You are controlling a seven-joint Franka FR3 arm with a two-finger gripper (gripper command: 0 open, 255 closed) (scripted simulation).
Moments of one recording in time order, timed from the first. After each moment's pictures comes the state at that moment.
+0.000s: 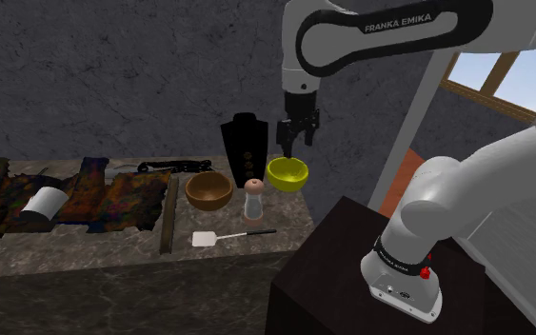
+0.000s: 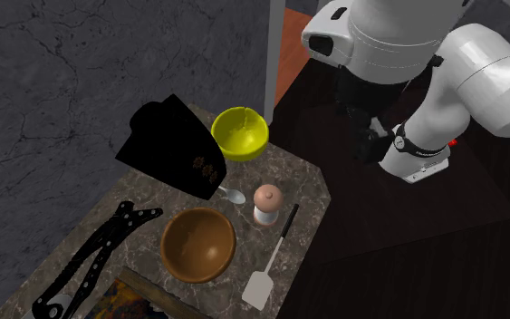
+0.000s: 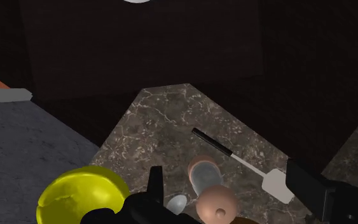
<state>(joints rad) 0.00 -0.62 0.16 -2.47 0.11 1.73 0.18</state>
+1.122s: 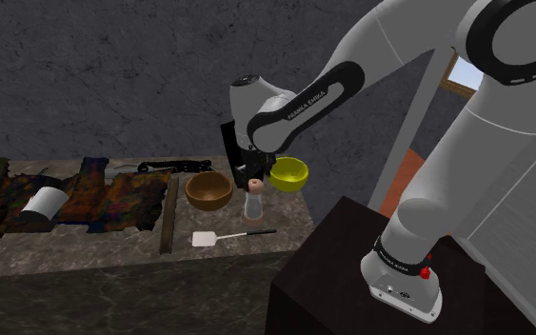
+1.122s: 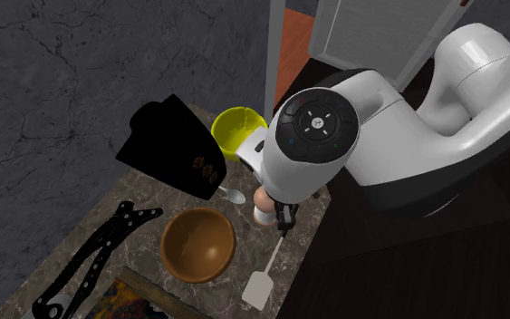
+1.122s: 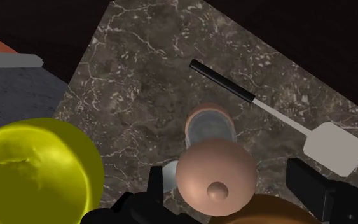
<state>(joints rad) -0.07 -0.10 0.34 -2.45 -0.13 2.28 0.49</state>
